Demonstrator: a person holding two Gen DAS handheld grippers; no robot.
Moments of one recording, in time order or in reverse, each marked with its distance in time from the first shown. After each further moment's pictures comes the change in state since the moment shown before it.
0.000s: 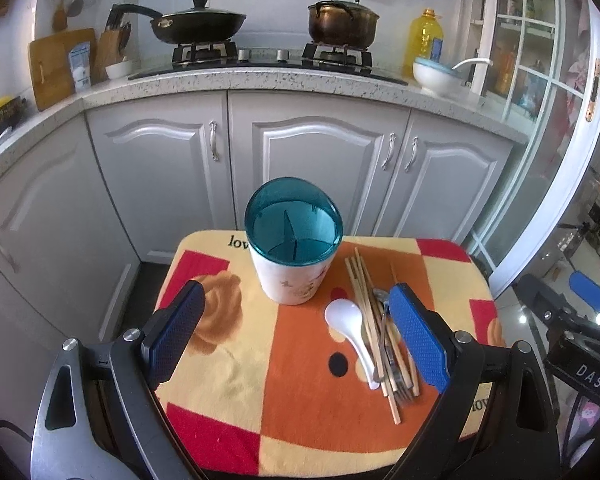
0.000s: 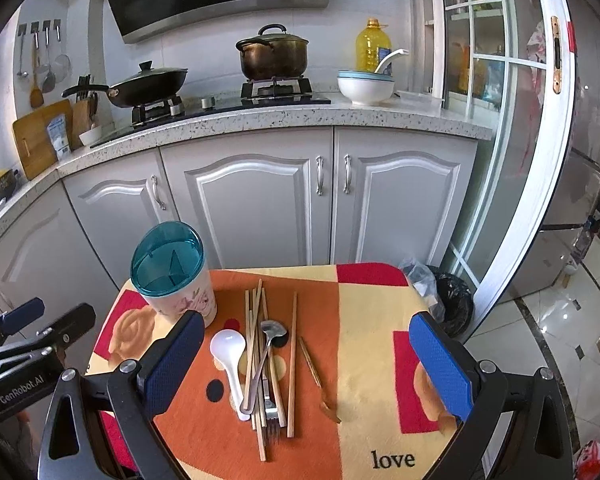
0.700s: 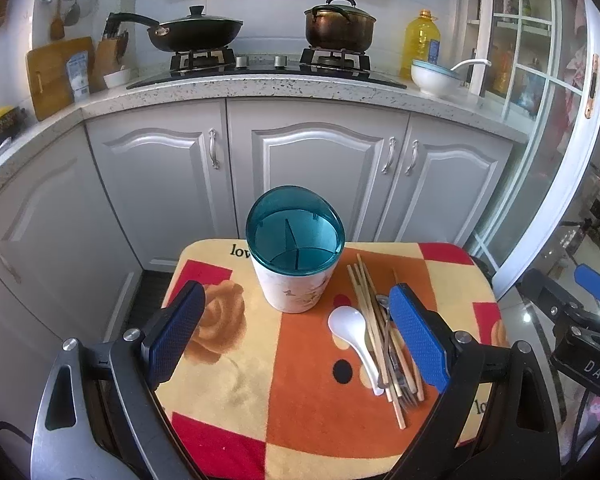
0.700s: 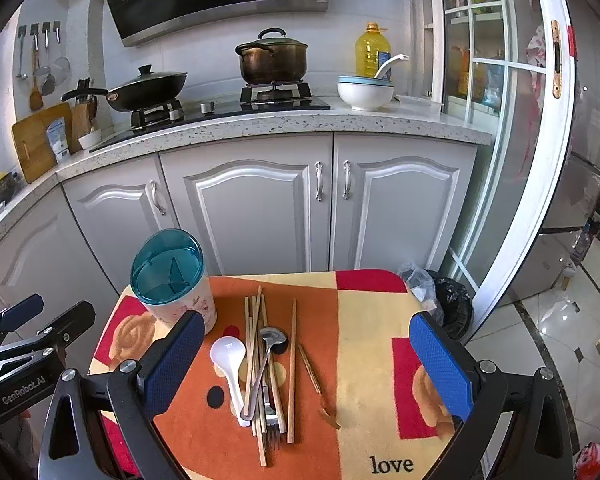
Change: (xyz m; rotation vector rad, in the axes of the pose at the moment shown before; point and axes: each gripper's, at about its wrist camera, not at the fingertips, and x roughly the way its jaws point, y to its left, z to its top) left arm 0.002 -0.005 0.002 0.027 -0.025 0.022; right arm 0.000 0.001 0.005 -0.007 -0.014 -0.006
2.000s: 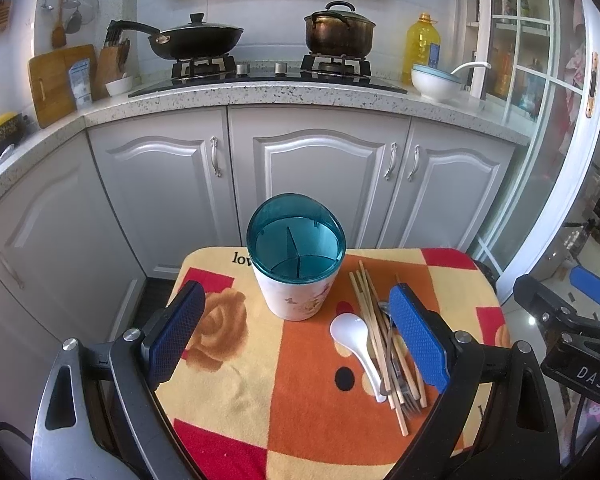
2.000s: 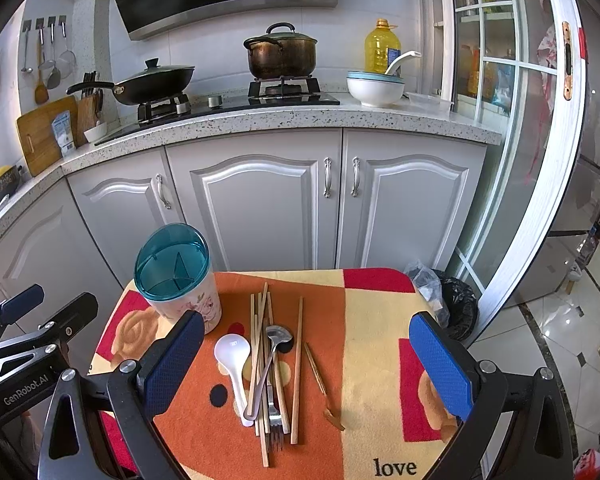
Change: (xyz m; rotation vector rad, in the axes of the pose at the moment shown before) left arm 0.001 -0.001 0.002 0.001 -0.021 0.012; right arm 0.008 0.006 0.002 -0.020 0.010 0.017
